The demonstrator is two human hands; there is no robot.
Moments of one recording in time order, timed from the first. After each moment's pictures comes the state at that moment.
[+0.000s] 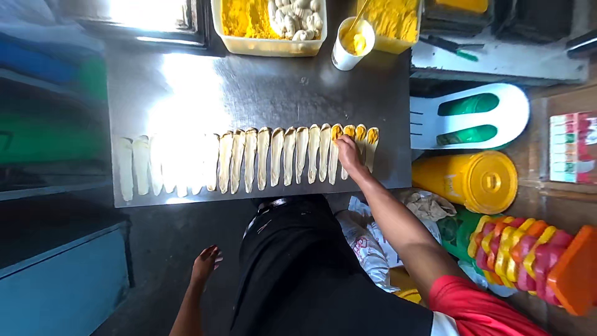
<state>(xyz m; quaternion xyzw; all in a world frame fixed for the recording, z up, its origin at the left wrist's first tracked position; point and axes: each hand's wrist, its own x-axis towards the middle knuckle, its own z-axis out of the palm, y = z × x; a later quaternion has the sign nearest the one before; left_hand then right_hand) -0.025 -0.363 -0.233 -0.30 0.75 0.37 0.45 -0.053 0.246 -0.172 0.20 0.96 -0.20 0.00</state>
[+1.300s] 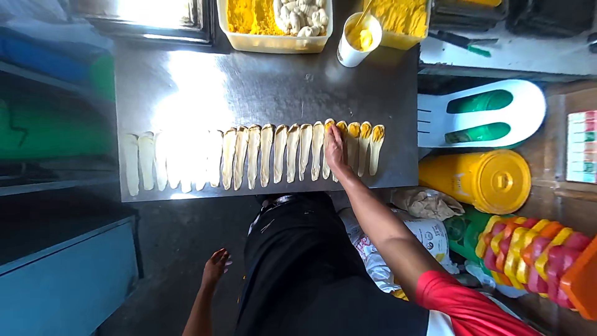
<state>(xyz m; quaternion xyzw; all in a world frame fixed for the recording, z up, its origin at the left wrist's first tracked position) 0.011 -0.362 -0.234 -0.31 0.75 0.36 0.46 -0.082 0.193 -0.204 0.22 0.96 -0.17 -0.02</state>
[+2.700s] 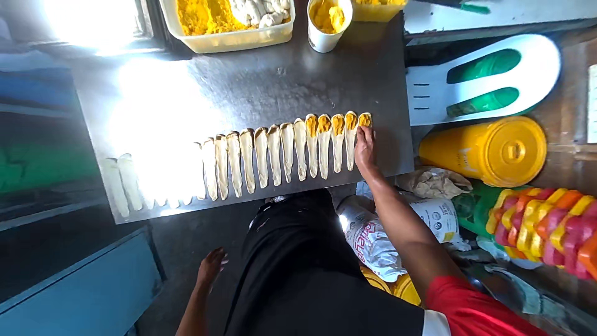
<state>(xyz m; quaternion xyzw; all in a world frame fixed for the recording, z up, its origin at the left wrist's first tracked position) -0.030 -0.325 -0.203 -0.25 0.78 0.28 0.49 0.004 0.319 -0.227 0.33 0.93 -0.13 -0.05</state>
